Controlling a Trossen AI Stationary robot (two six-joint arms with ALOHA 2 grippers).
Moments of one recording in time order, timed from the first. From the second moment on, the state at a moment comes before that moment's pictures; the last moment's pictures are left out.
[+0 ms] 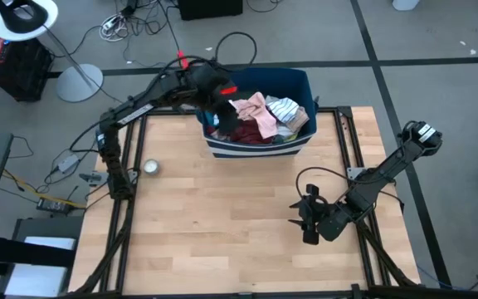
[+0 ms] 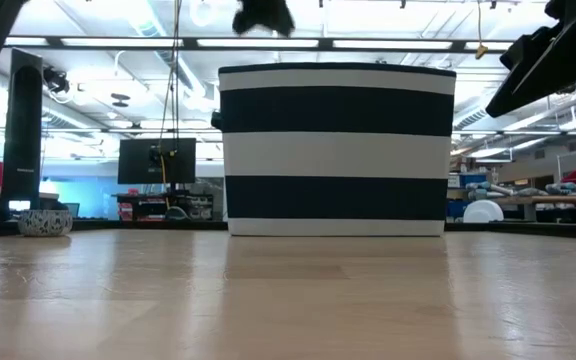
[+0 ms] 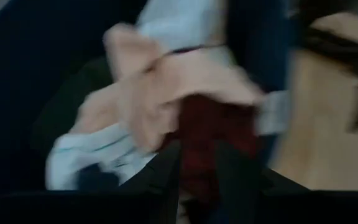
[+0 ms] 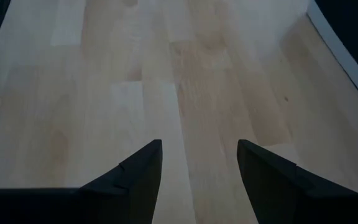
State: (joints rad) left arm 0.36 1.82 2.20 -1.19 0.01 -0.08; right arm 0.71 1.26 0.74 -0.40 0.63 0.62
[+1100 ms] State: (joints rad) left arm -0.03 0.71 0.47 -0.03 -0.11 -0.16; right arm 0.68 1.26 0.74 -0.36 0.64 0.63
